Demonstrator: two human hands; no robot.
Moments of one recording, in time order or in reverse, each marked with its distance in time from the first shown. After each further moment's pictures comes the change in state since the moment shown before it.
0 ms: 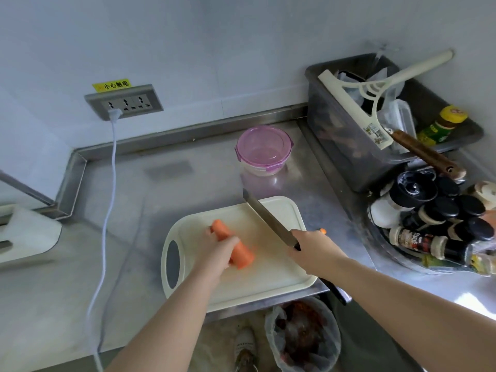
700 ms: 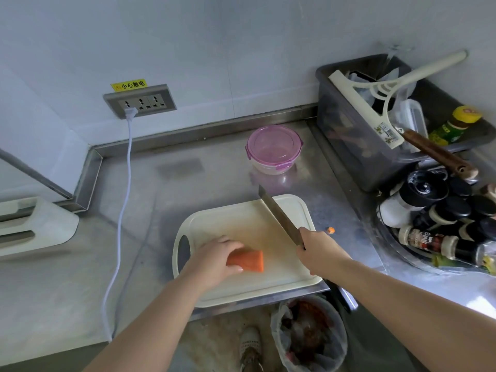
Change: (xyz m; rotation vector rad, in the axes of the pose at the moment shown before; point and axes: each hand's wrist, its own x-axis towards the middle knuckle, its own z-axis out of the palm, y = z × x) left_hand -0.003 -0.012 -0.049 1.242 -0.270 0.613; right_hand -0.001 -0.006 0.008 0.005 -0.007 0.027
